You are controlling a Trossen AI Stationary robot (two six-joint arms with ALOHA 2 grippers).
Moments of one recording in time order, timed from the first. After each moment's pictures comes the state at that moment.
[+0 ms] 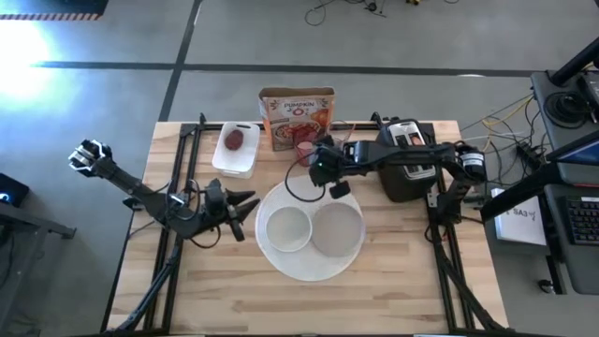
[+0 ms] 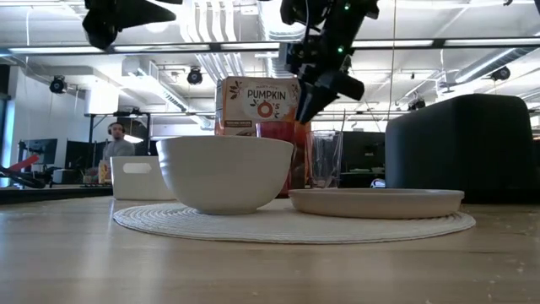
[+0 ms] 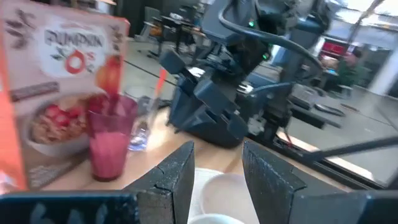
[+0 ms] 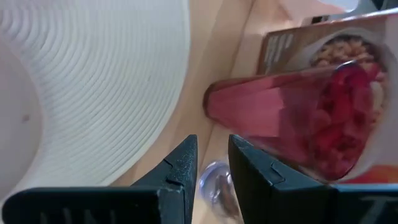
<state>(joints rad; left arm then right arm) -0.55 0.99 0.58 0.27 -1.06 -0.42 -0.17 1.75 1.46 -0.74 0.26 -0.71</state>
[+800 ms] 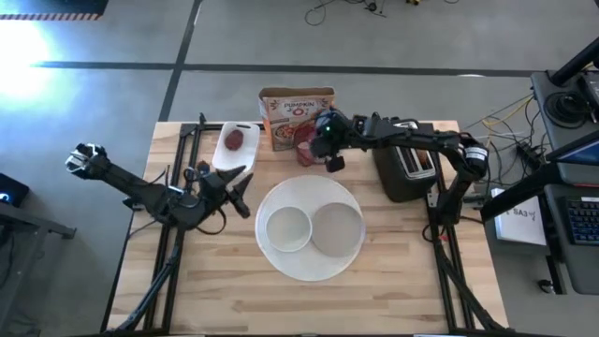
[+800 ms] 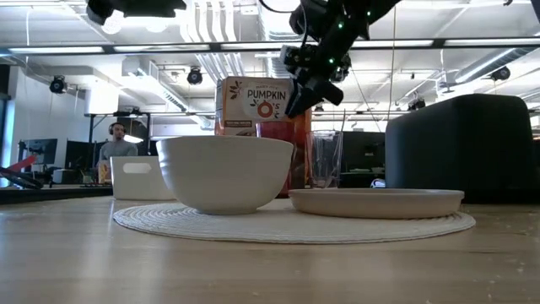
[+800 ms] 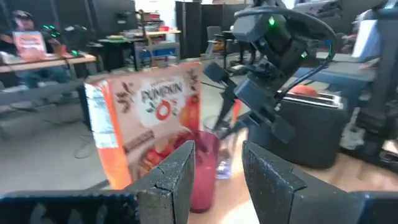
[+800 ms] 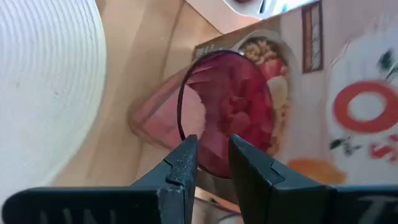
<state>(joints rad) -0.43 0.98 0.73 0.06 -1.23 -0.21 -0.39 1.73 1.46 -0.54 0.09 -0.85</state>
